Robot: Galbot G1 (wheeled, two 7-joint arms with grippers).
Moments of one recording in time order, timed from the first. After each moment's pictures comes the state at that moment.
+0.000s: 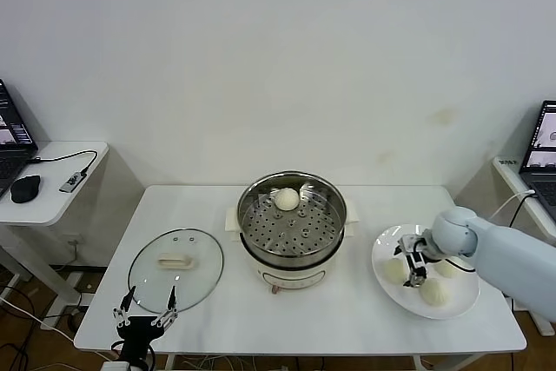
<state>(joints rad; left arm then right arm) 1.73 -1.29 -0.59 -2.00 -0.13 -0.03 -0.16 -0.12 0.59 -0.83 1.39 -0.11 -0.28 -0.93</state>
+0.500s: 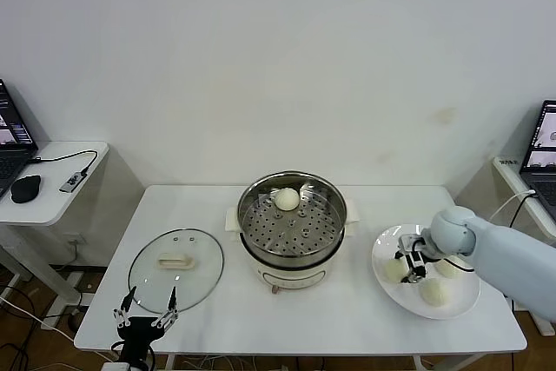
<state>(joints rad) 1.74 -1.28 -0.59 -2.01 -0.13 -0.02 -0.16 -0.05 0.55 -0.86 1.43 -0.07 -0.28 -0.97</state>
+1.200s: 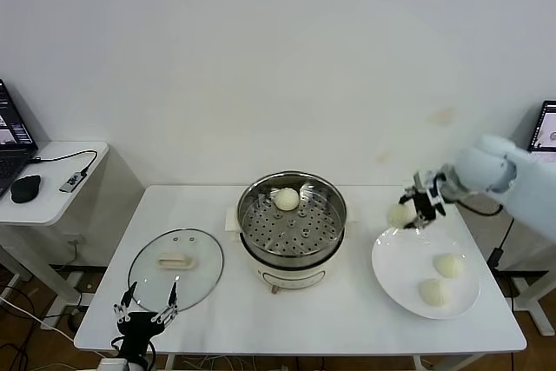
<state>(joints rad) 1.72 -1.25 -0.59 -2.02 -0.19 -0.02 -0.16 0.59 0.55 -1.20 1.56 0.27 -0.37 -0.98</state>
